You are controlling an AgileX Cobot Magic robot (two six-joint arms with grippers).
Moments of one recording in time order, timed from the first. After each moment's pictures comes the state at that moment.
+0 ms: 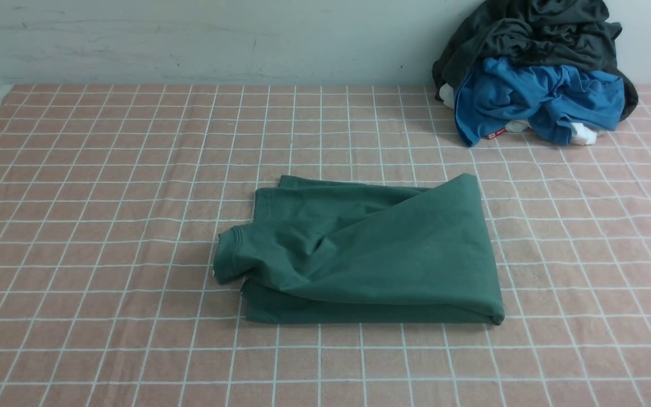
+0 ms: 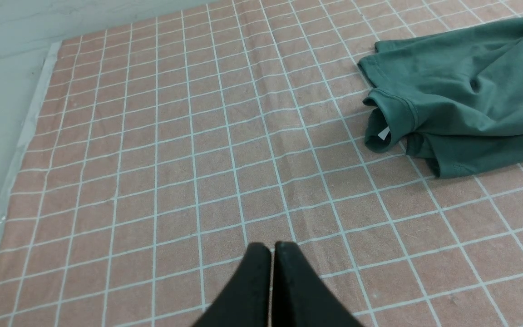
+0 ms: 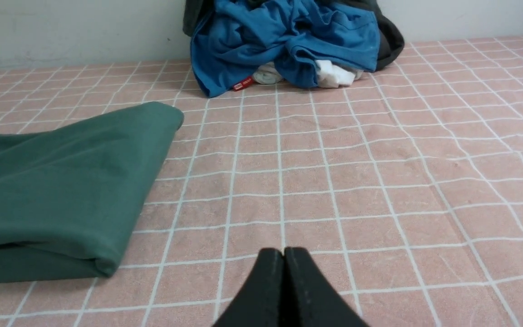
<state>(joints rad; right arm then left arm) -0.03 -0.01 0.02 -0.05 0.36 0.18 -0.17 0.18 -0.58 0.10 0.92 0.08</state>
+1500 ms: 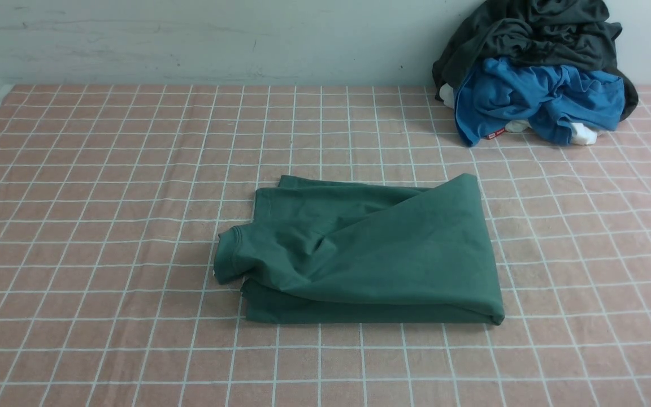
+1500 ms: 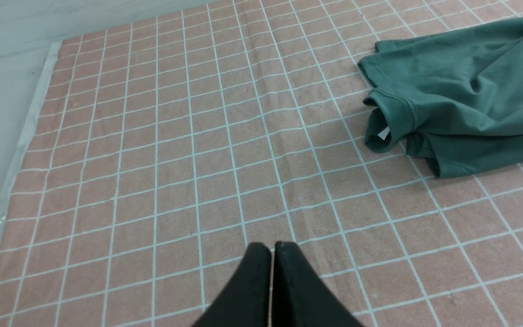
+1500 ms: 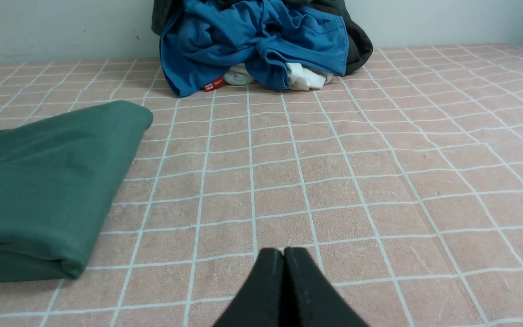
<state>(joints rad) -0.07 -0.01 0.02 -0.05 0.36 0.14 -0.17 0.18 -0.58 0.10 0.92 0.08</state>
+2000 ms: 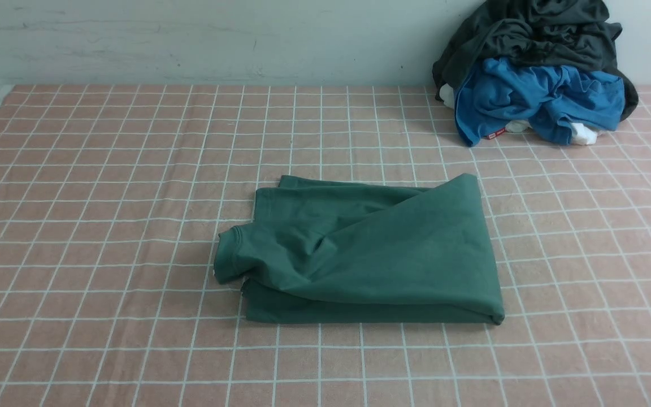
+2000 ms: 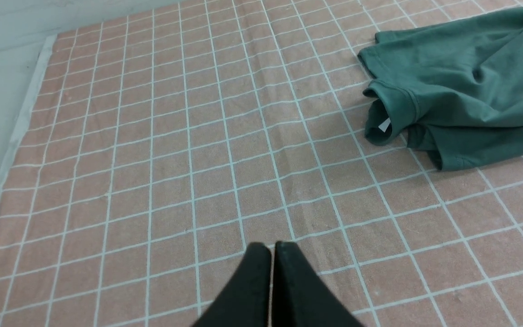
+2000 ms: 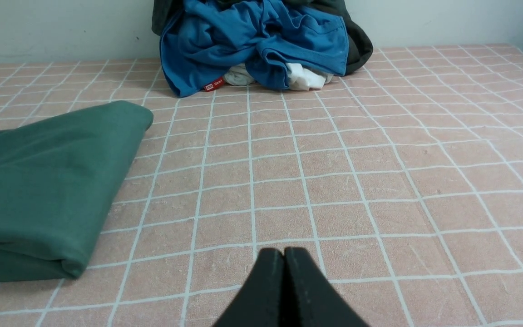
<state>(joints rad) -0.07 -0.01 0.02 -0.05 0.36 0.14 -0.16 0.16 -0.50 0.10 0.85 0.08</state>
